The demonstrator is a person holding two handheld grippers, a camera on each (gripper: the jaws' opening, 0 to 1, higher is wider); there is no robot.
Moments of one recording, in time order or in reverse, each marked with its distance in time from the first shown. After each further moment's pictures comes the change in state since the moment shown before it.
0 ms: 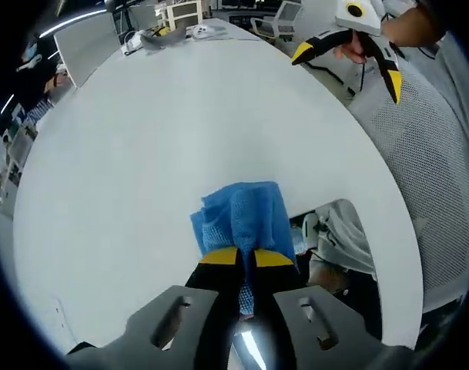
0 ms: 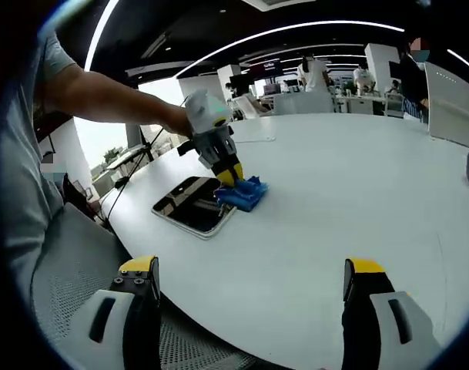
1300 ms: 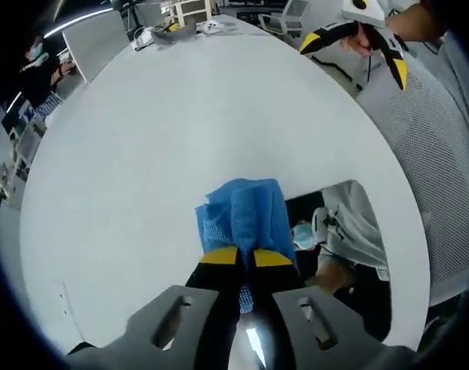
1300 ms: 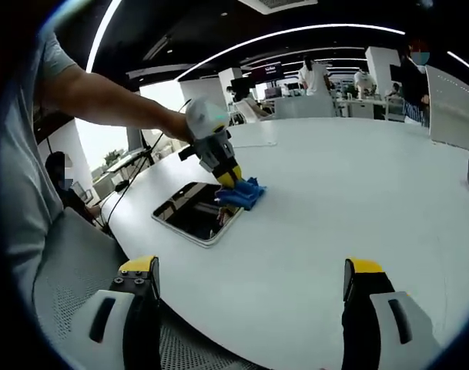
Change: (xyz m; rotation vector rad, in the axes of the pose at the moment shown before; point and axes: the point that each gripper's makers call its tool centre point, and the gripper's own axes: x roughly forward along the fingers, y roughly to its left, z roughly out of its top) left arm -0.012 0.010 -0.021 -0.021 0.014 0.055; right arm 0.003 0.000 0.009 0.002 -0.018 0.000
